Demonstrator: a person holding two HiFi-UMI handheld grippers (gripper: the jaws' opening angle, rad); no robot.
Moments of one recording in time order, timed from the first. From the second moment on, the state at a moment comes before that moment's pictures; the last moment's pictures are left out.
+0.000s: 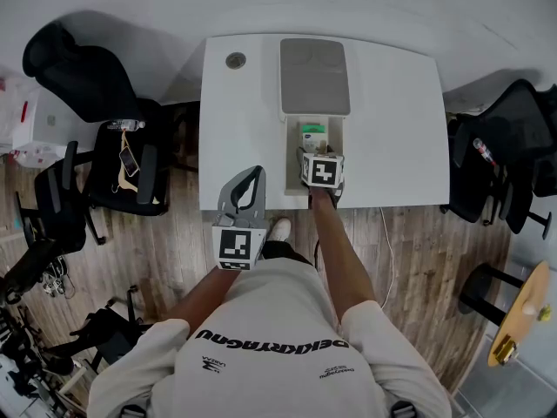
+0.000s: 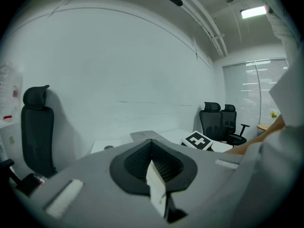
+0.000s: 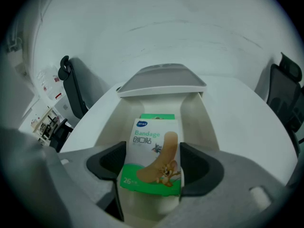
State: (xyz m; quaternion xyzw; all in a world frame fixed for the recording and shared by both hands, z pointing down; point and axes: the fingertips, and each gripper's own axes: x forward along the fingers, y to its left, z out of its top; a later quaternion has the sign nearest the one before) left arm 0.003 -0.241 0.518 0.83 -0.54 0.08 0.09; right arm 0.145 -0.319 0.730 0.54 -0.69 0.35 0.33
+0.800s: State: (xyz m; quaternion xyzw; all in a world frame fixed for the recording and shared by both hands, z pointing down) left arm 0.003 -0.241 0.522 0.83 -0.55 0.08 0.10; right arm 0.147 -0.322 0.750 0.54 -0.68 0.34 0.35
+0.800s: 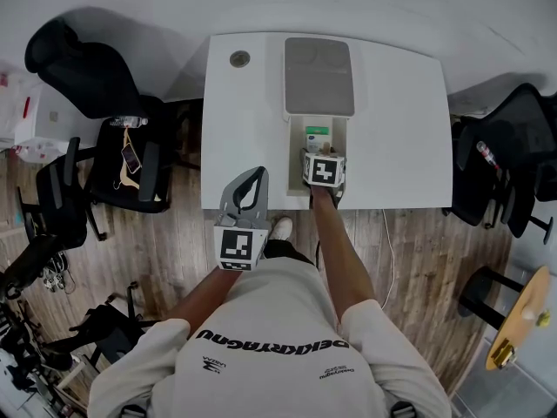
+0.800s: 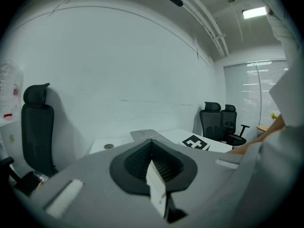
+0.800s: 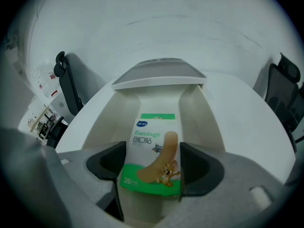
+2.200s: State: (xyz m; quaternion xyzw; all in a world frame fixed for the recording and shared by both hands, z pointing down) left arm -0.002 -0.238 0.522 0.83 -0.54 0.08 0.11; right arm 0.146 -0.321 0.749 0.55 -0.67 0.34 0.35
